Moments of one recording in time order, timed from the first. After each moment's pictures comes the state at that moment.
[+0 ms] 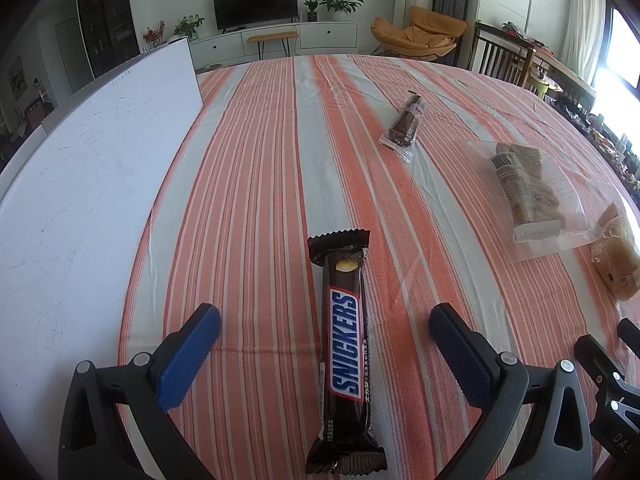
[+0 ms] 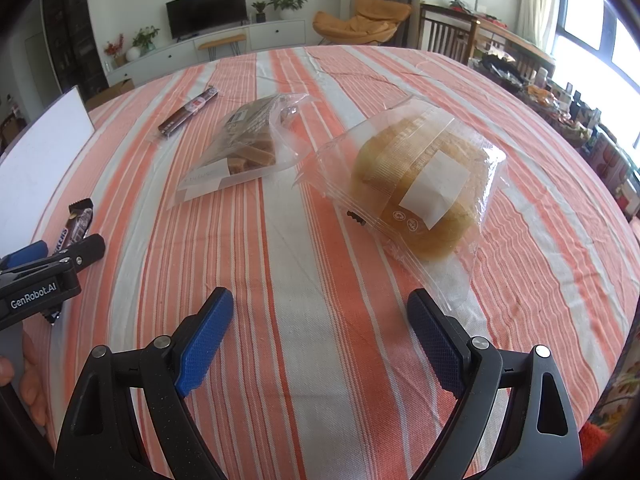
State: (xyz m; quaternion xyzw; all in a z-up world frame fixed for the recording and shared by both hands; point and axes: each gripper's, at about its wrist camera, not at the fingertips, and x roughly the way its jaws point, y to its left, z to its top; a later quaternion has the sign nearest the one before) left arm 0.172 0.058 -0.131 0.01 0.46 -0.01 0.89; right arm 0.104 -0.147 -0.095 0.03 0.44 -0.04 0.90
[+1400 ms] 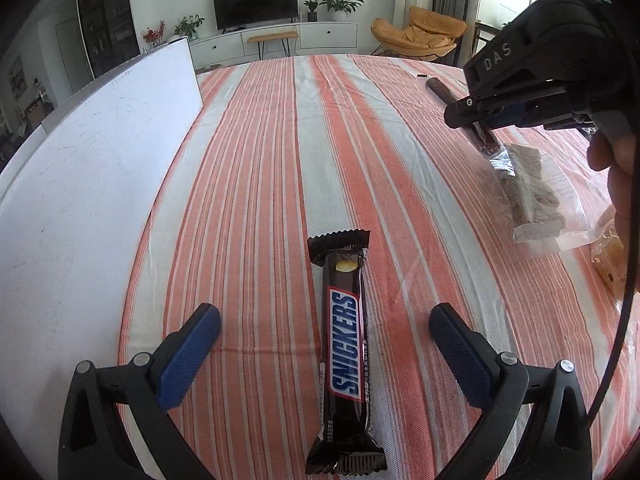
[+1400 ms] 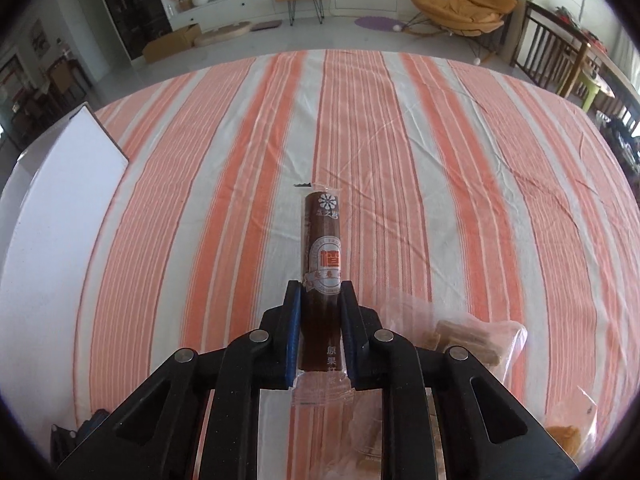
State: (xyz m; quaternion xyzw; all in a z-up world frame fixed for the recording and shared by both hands) left arm 0.172 0.059 -0.131 0.01 0.46 -0.01 0.89; right arm 0.306 -0.065 -0.050 0.00 0.51 0.11 0.85
